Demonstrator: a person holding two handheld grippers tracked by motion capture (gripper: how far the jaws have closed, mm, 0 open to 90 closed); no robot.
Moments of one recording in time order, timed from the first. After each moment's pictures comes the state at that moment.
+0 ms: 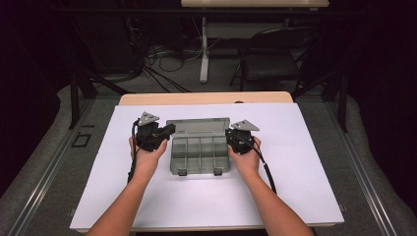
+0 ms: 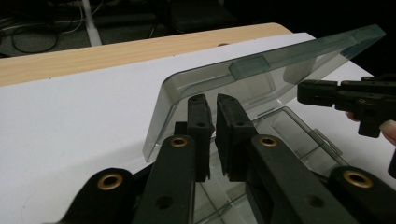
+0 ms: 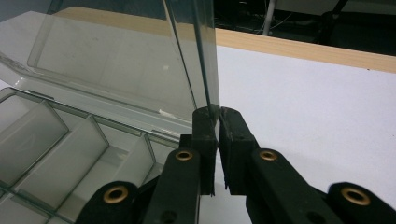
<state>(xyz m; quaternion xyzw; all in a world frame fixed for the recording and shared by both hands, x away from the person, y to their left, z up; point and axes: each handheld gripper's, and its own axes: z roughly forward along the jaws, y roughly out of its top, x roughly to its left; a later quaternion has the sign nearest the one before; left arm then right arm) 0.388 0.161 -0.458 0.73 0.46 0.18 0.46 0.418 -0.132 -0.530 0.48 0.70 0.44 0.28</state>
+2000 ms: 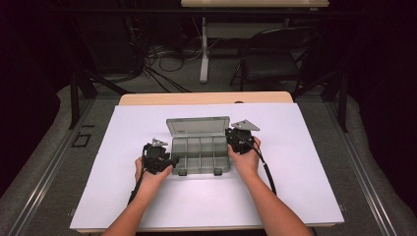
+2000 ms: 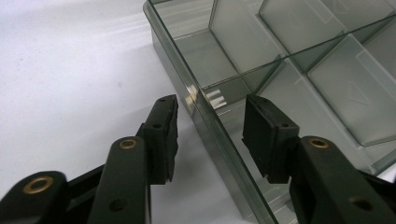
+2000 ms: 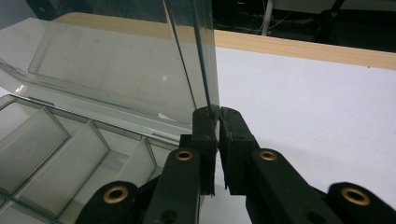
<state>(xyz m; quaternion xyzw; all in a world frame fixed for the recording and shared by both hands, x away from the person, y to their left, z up) 0.374 0.158 -0.545 0.78 0.51 0.13 0.34 0.419 -0.132 -0.531 0.49 0.69 0.44 0.28</state>
